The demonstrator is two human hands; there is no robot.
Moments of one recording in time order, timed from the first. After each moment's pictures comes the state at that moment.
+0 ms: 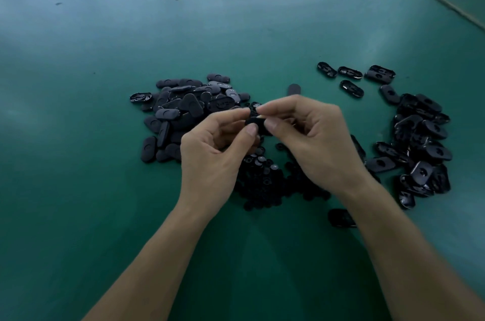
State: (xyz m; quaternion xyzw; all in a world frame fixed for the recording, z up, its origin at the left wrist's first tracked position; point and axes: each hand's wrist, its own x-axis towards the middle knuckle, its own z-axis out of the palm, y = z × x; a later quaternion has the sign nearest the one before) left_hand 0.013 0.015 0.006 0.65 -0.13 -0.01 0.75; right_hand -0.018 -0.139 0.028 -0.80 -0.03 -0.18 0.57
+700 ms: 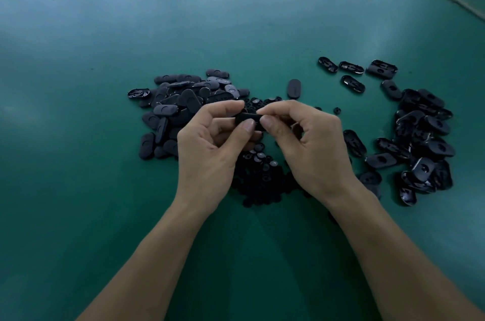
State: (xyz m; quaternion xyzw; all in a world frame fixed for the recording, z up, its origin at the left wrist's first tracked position) left_hand 0.013 0.016 0.006 0.63 -0.14 -0.02 0.76; right_hand -0.025 -0.129 0.017 -0.85 -0.01 -0.25 0.46
